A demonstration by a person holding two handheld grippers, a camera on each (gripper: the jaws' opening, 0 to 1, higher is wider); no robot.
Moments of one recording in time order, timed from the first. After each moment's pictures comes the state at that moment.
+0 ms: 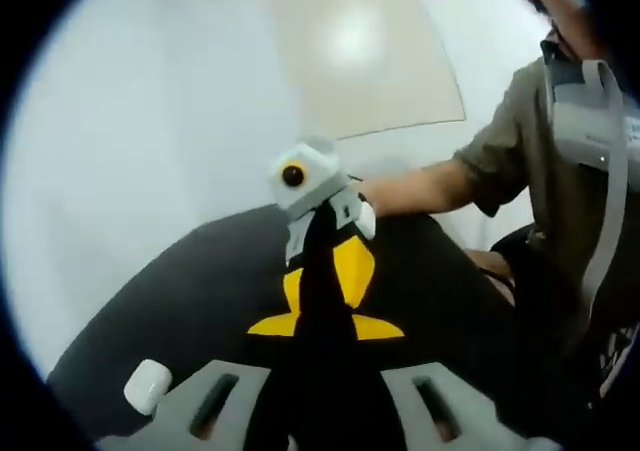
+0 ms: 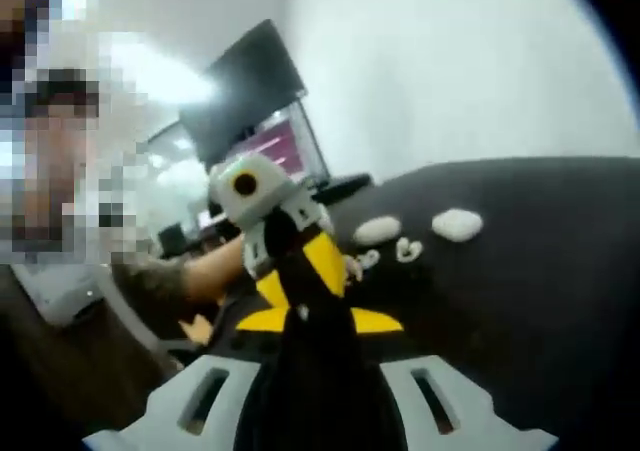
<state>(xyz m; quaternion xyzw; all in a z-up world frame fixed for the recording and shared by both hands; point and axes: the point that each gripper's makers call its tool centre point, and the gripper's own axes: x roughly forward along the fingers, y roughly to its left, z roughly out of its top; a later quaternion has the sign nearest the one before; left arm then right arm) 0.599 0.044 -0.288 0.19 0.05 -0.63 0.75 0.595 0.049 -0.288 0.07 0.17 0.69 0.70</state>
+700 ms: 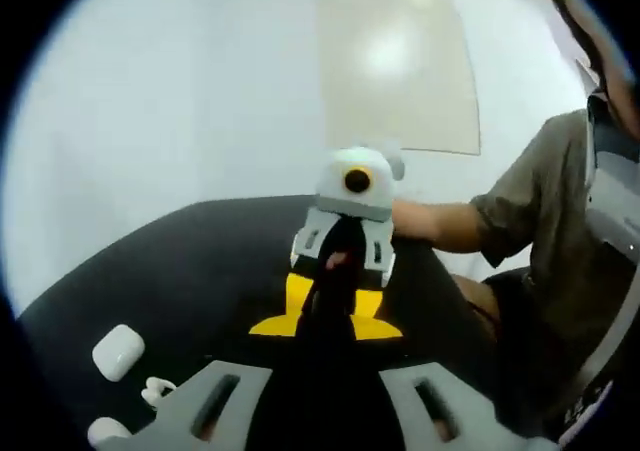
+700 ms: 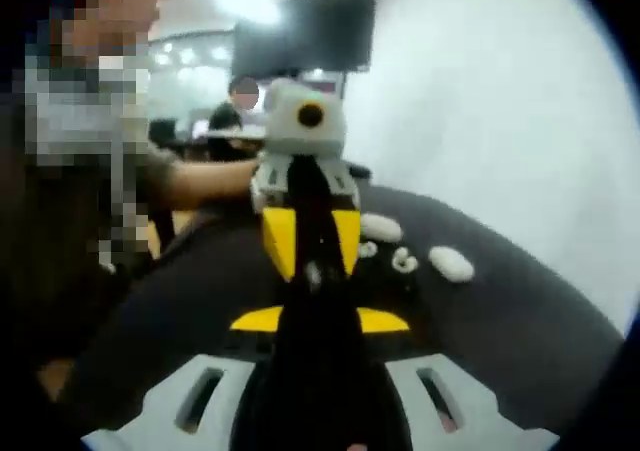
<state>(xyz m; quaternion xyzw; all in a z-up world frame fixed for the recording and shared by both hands) 0.588 0.047 -0.287 0.10 0.10 -0.64 0.76 0.593 0.066 -0.311 -0.18 0.04 0.67 0.72</state>
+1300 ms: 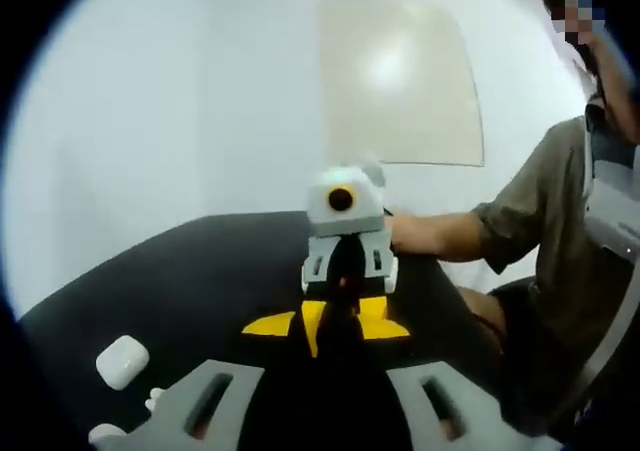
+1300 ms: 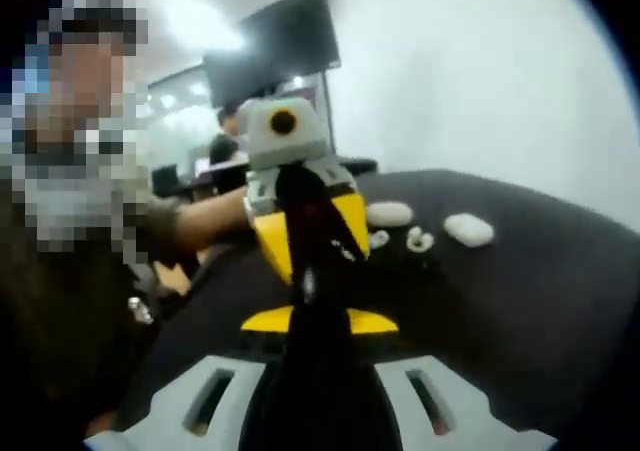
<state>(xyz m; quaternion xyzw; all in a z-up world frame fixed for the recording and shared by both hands) 0.592 0.041 -0.281 0.09 0.08 -0.63 0.77 0.587 0.055 -0.312 -0.07 0.13 0.70 0.70</state>
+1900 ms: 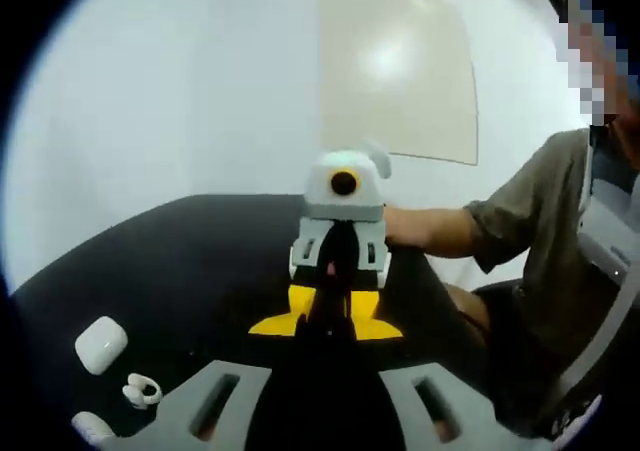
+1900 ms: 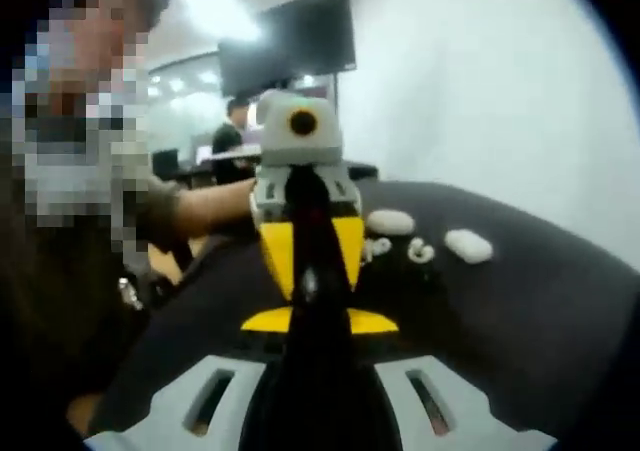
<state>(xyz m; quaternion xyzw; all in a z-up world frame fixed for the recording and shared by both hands) 0.588 0.040 -0.291 0.07 0.13 -0.65 0.75 0.586 0.058 -0.314 -0.11 0.09 0.70 0.70</state>
